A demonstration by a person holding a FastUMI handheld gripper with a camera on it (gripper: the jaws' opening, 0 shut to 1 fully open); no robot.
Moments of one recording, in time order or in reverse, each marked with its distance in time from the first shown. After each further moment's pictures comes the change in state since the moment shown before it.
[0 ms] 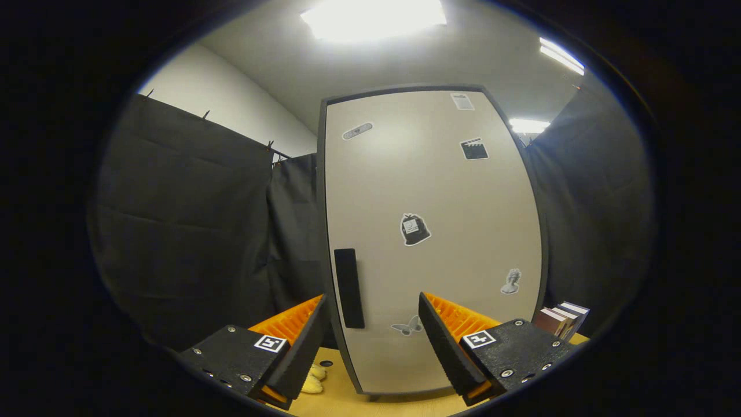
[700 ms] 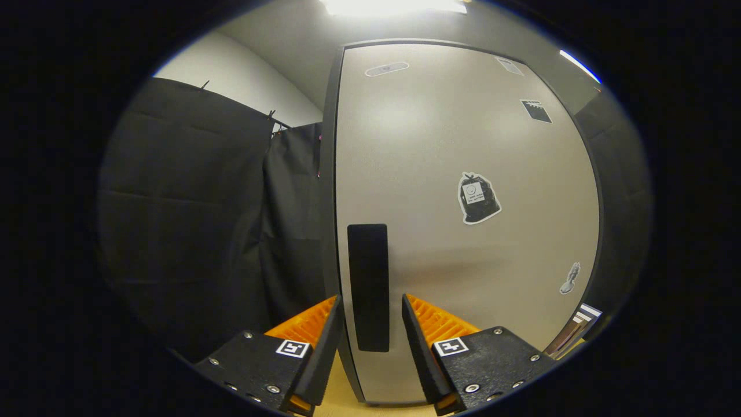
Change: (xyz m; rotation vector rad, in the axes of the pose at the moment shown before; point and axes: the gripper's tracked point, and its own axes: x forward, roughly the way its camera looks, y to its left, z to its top) arm 0.096 0.025 -0.039 -0.053 0.116 -0.016
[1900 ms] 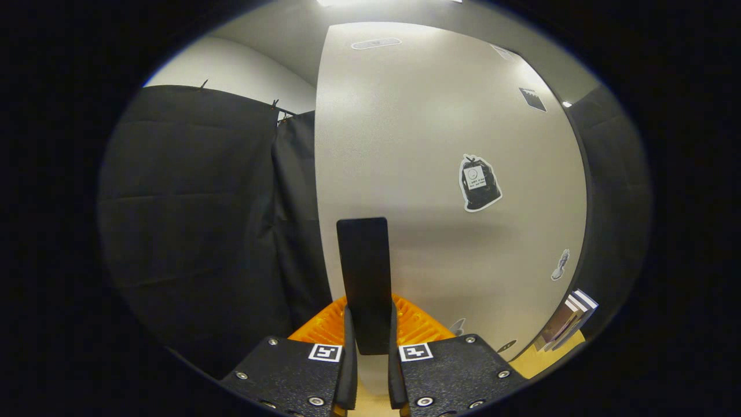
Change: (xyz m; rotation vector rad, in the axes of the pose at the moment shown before) arm -0.032 0.000 0.000 0.030 0.121 0.074
